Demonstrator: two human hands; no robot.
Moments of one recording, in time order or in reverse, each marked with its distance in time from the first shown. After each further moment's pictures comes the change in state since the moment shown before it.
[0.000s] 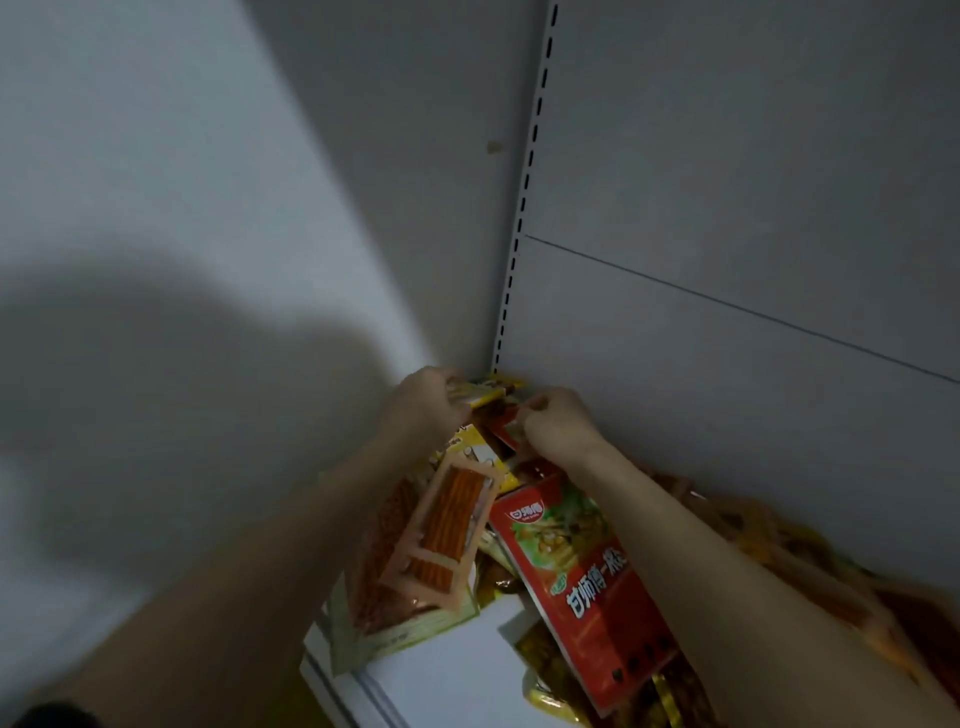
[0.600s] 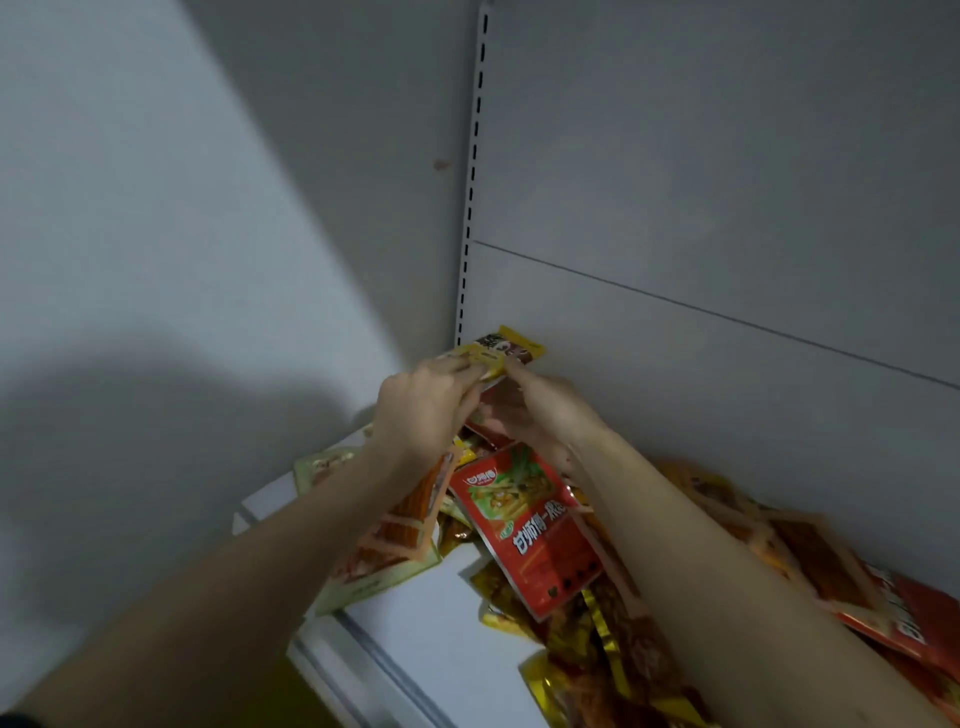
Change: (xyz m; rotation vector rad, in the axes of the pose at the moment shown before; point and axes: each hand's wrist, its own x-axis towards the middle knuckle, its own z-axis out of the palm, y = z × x) left_hand -0.053 0.047 -0.001 0.350 0.476 0.641; right_hand -0.053 -0.006 -0.037 0.827 -0.045 0.197
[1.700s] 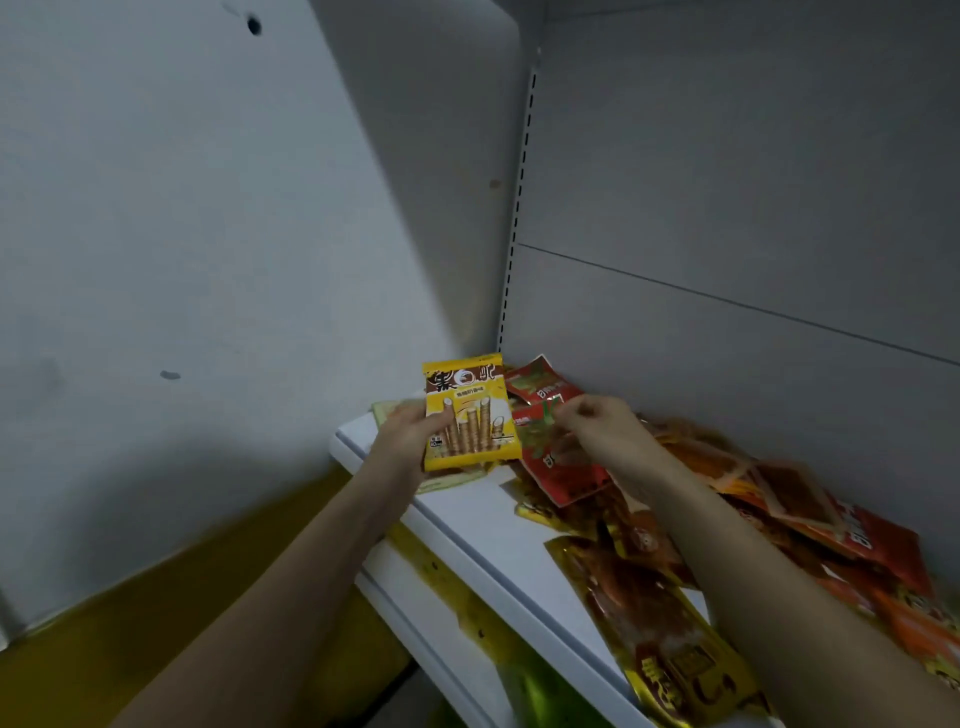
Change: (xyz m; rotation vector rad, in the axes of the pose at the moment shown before) left_hand -0.112 0.046 -0.123 -1.385 -0.154 -1.204; right_hand -0.120 0.044 -0.043 -0.531 -0.046 -0.248
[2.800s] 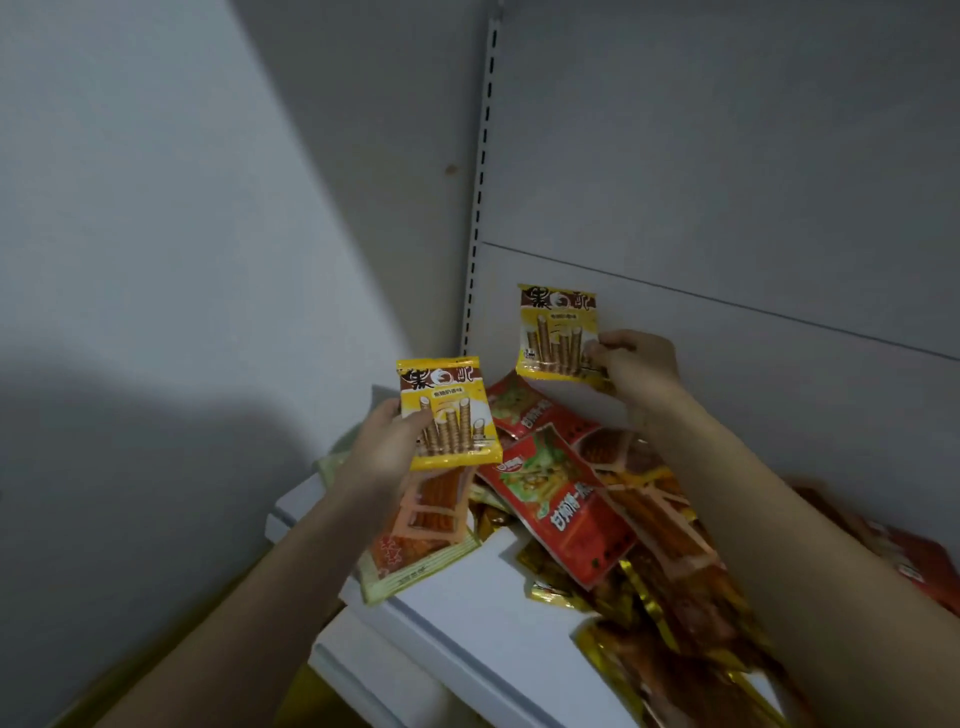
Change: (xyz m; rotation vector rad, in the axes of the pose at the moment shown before) left_hand 0.104 0.023 0.002 0.097 -0.016 -0.066; right_hand 0.121 -0.035 -0.019 0.167 0.529 0.016
